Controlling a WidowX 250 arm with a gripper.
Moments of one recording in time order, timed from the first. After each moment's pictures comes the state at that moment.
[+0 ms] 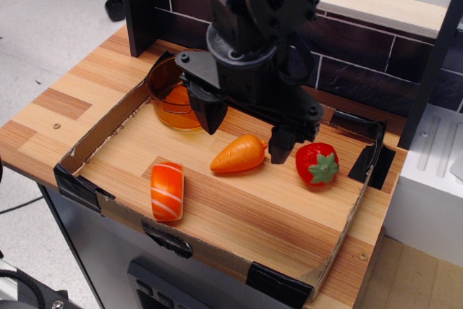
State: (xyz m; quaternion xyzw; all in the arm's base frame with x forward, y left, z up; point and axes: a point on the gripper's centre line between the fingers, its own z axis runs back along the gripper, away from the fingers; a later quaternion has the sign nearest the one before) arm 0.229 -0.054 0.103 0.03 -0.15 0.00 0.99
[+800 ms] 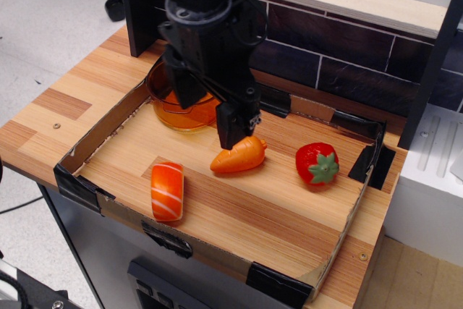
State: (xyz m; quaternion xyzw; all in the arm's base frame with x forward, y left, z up) arm 0.240 -0.021 0.096 0.01 -0.08 -0.21 0.97
